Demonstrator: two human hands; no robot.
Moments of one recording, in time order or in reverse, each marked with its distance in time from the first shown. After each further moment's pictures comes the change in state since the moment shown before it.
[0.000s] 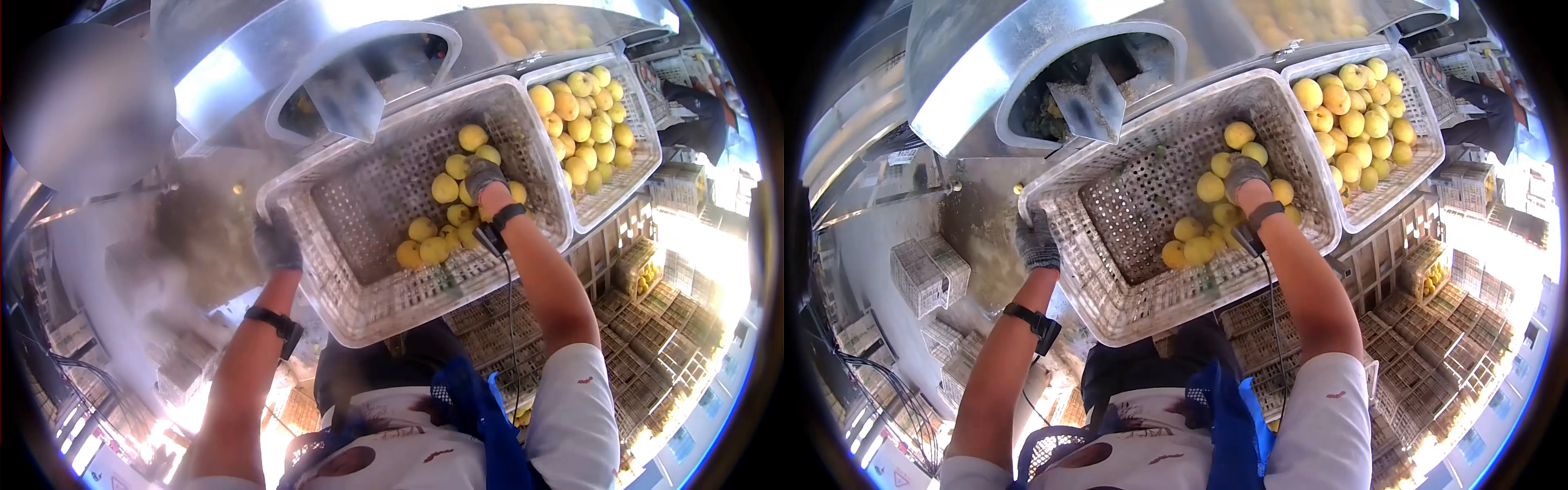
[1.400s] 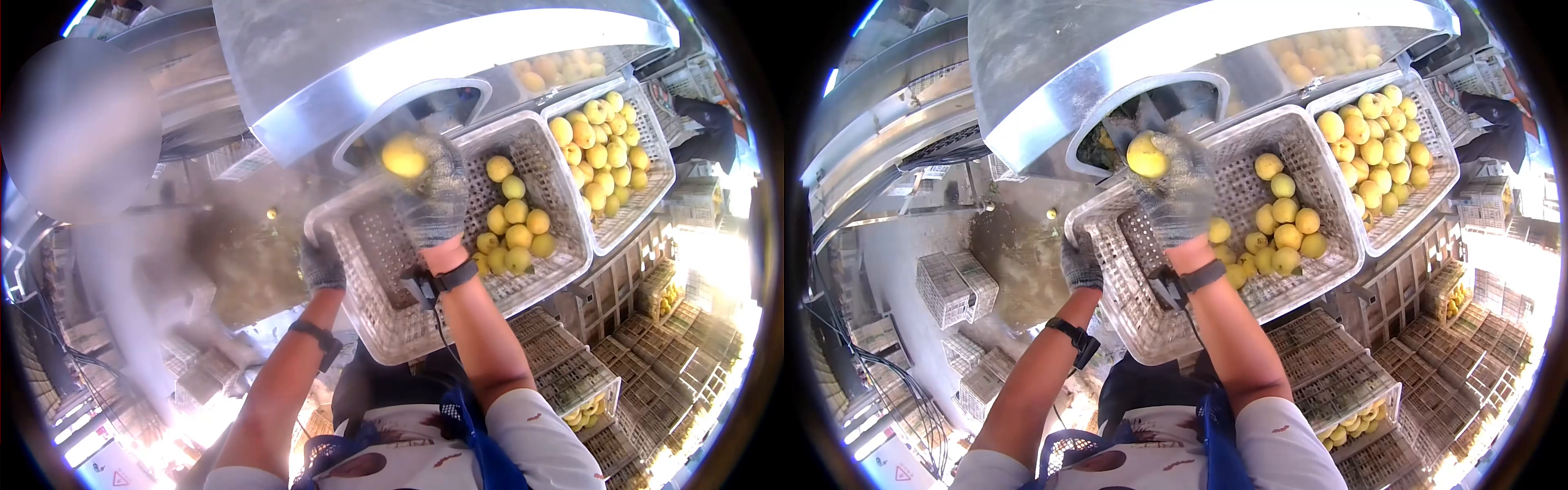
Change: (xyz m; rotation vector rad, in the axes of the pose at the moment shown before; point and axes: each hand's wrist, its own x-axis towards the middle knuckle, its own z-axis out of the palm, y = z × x) left_hand 0.005 -0.004 -0.005 0.225 -0.047 -0.033; right_hand -0.055 -0.168 -0.246 1.123 1.470 0.010
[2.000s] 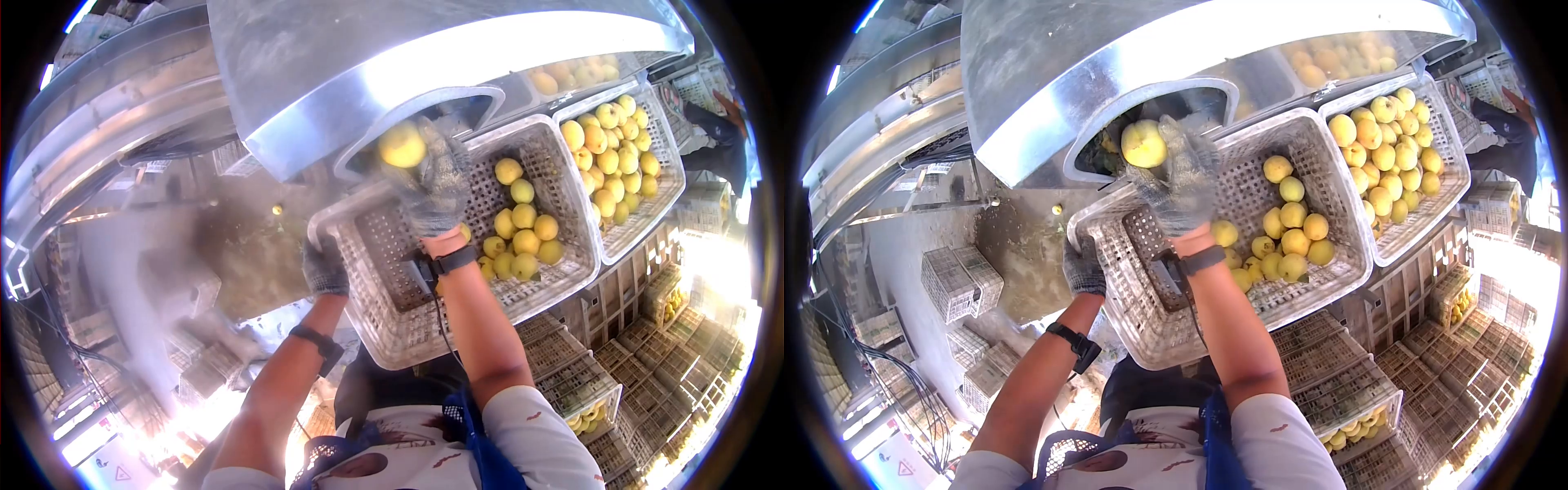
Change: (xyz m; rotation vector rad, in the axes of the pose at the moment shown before) left_hand -0.003 0.007 -0.002 -0.026 0.014 -0.014; right_hand 0.008 0.030 0.018 -0.122 0.021 -0.035
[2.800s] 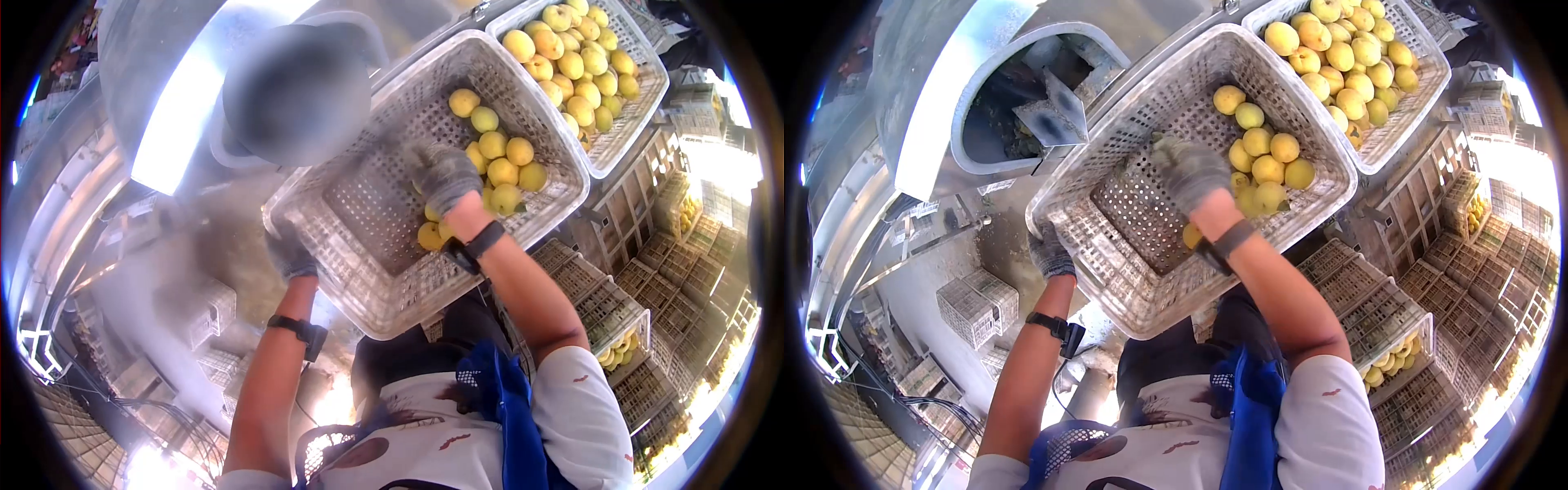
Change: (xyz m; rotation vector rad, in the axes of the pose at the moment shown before) left_hand 0.012 -0.006 0.000 -0.048 -0.006 0.083; right_hand -0.065 0.052 -0.093 0.008 -0.548 0.802
